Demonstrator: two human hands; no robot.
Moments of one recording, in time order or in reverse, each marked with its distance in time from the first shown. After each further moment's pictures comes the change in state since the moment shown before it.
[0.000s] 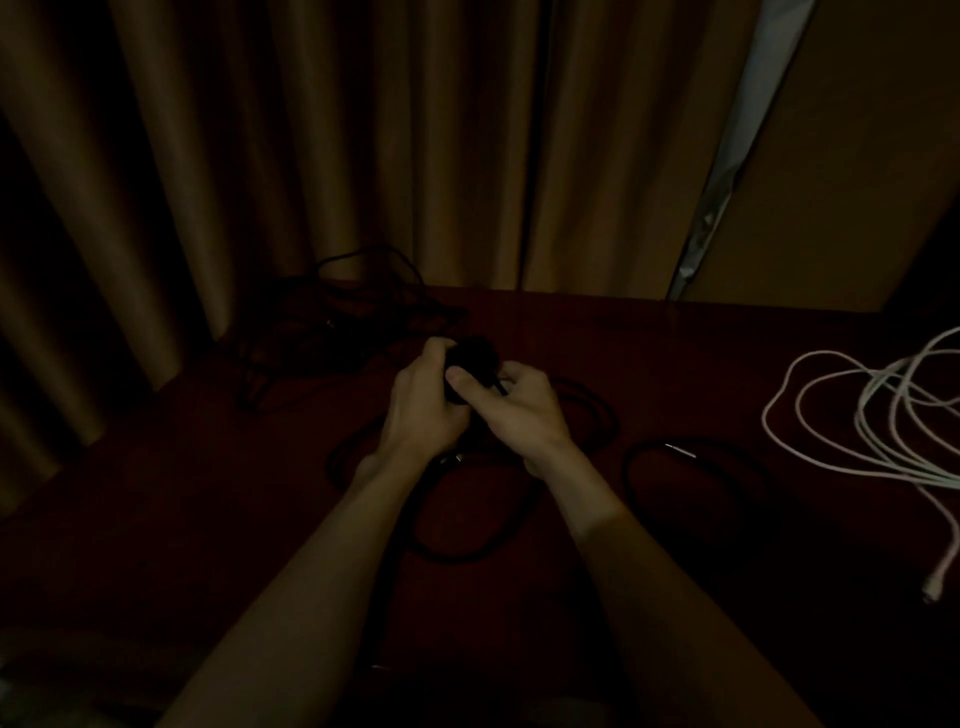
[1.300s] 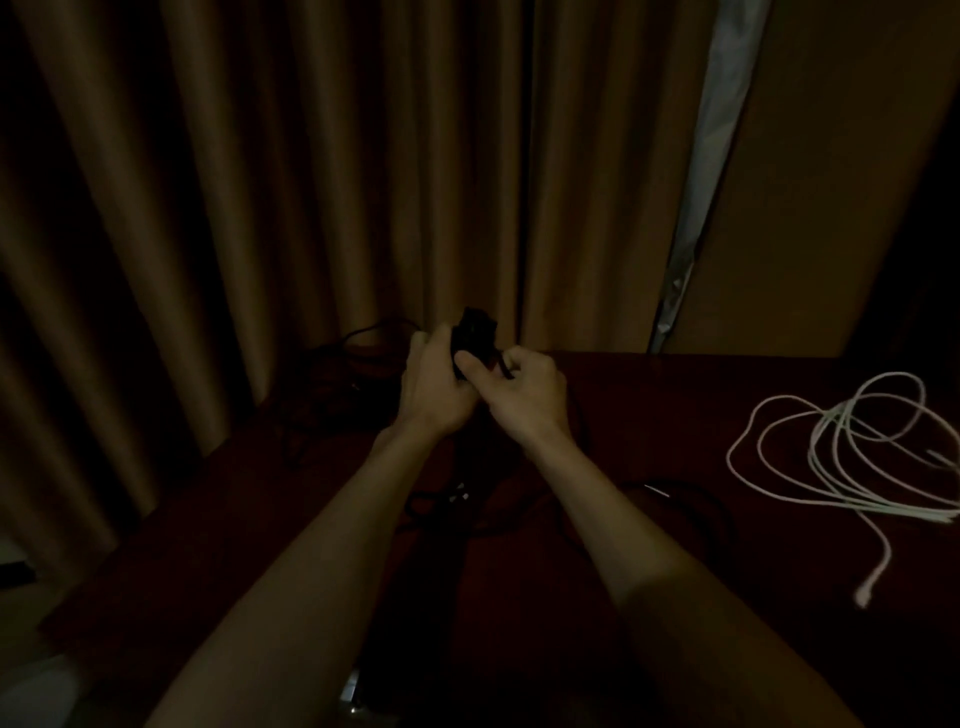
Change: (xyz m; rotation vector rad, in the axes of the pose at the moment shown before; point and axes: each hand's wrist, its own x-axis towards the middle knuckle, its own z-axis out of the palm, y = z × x) left_hand 0.032 0.091 -0.063 0.023 0.012 0.035; right_hand -0.018 -0.099 -0.011 -0.181 0.226 -0.255
